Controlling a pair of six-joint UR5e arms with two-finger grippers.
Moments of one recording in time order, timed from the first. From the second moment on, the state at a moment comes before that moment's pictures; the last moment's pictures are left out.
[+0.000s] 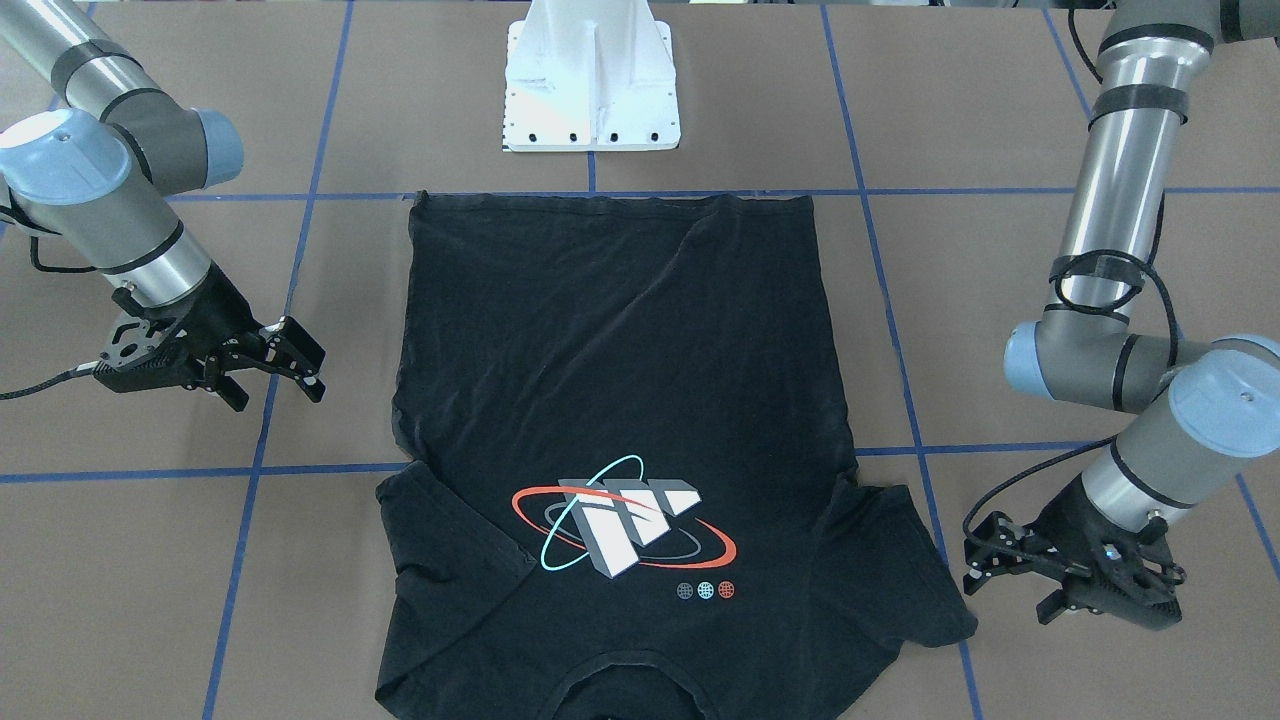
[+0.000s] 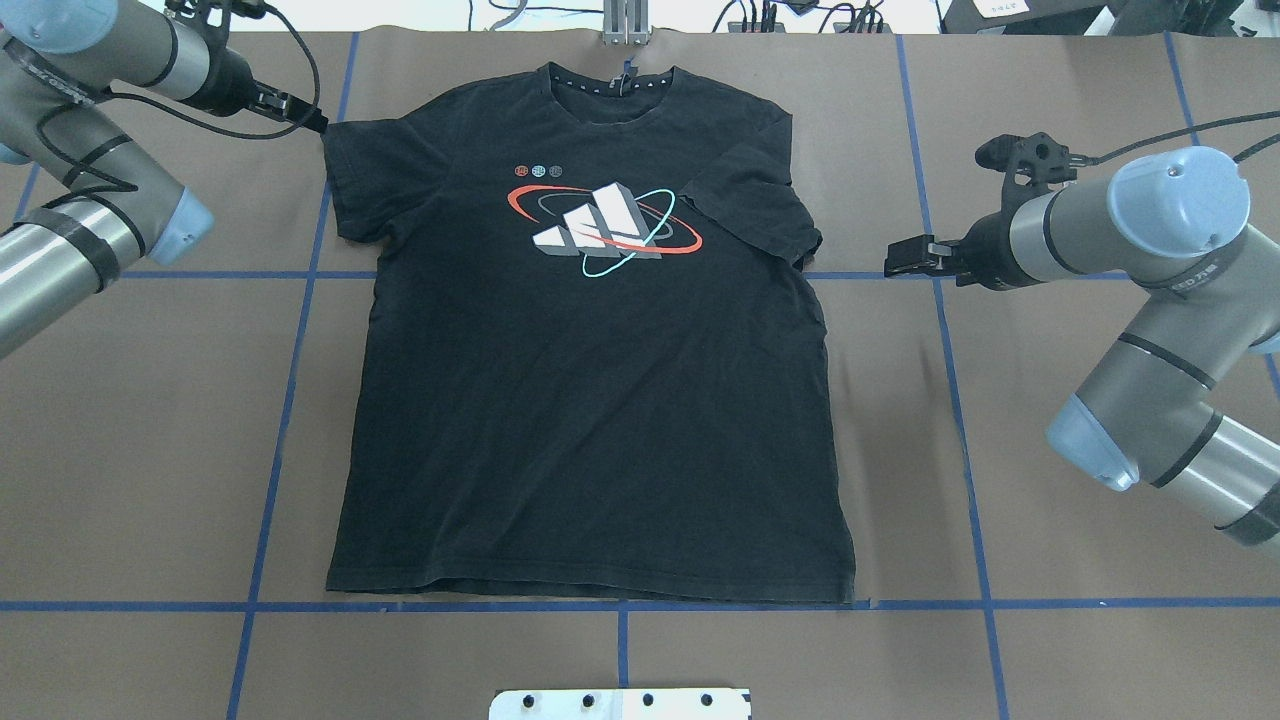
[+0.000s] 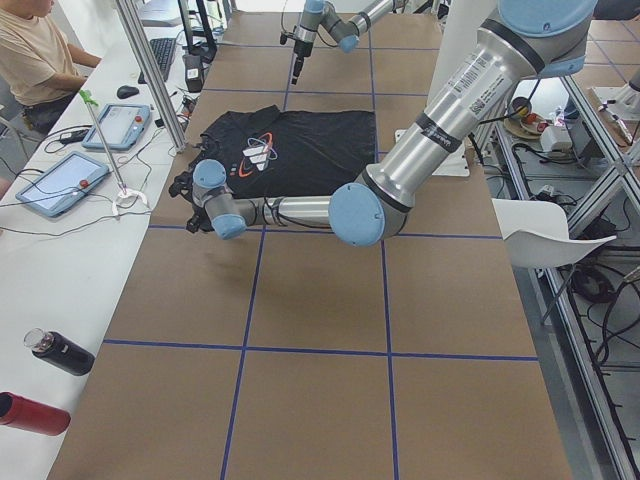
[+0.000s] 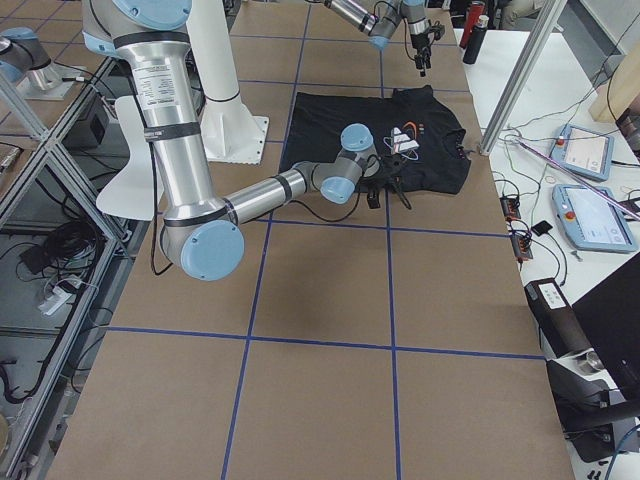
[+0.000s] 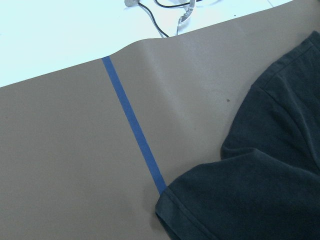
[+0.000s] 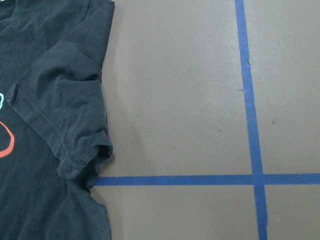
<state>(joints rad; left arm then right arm) -1.06 -2.30 -0.74 -2.67 -2.09 -0.60 0.83 -1.35 1.68 -0.93 1.96 1.13</state>
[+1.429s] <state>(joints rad) -1.02 -2.38 -0.57 -2.75 -2.04 -0.67 0.83 -1.33 1.63 -0.92 1.92 1.06</state>
